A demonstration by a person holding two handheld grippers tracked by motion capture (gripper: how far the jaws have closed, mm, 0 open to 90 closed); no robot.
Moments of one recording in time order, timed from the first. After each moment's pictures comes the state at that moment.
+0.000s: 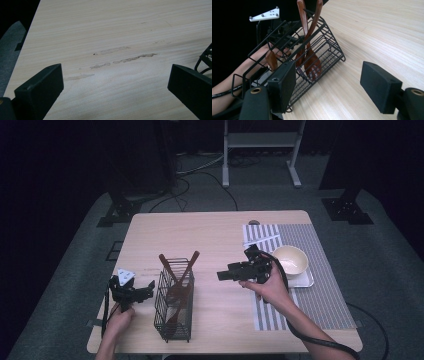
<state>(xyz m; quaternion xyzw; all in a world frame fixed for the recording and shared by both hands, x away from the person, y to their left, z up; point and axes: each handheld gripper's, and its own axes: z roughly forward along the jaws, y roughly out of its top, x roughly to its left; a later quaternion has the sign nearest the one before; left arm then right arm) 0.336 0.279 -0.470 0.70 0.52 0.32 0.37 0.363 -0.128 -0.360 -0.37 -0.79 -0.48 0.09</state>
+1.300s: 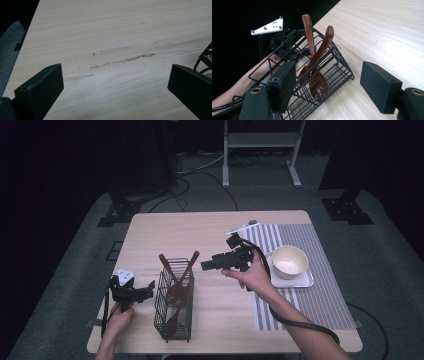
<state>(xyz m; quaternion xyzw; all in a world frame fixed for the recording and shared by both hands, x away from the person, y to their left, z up) 0.336 0.280 -0.470 0.70 0.52 0.32 0.37 0.394 -0.085 -0.349 -0.36 -0.79 -0.48 0.11</state>
